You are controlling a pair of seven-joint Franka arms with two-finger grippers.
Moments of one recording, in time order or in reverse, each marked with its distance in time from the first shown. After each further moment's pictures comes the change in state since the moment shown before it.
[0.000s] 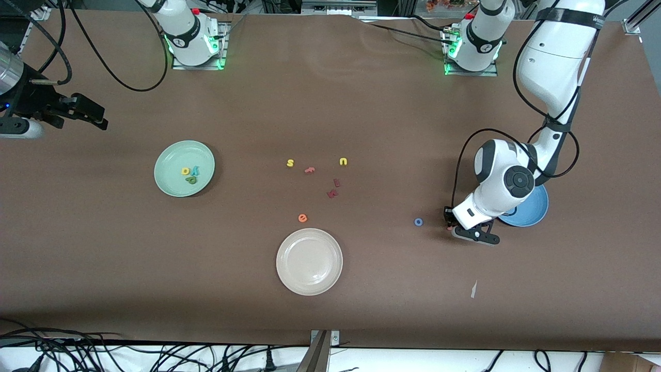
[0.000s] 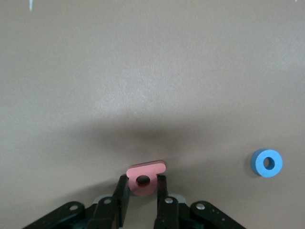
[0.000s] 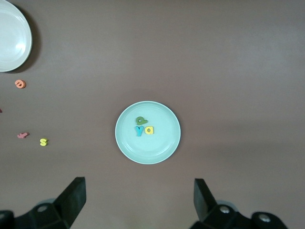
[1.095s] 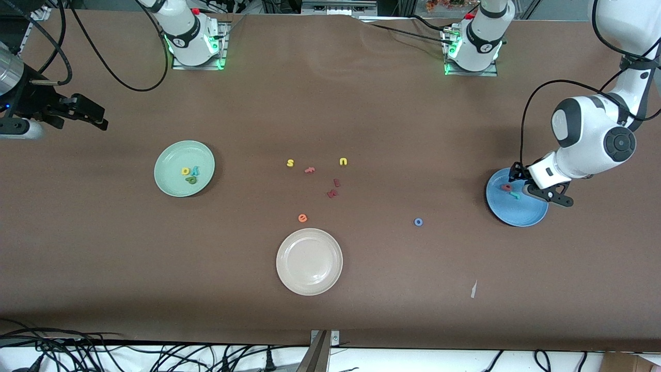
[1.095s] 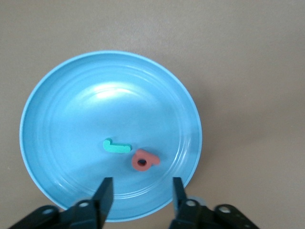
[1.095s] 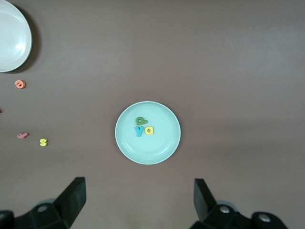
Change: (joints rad) left arm 0.278 -0.359 0.016 -0.320 0.034 -0.231 0.357; right arm 0.000 0.001 0.000 0.000 0.000 0.001 0.000
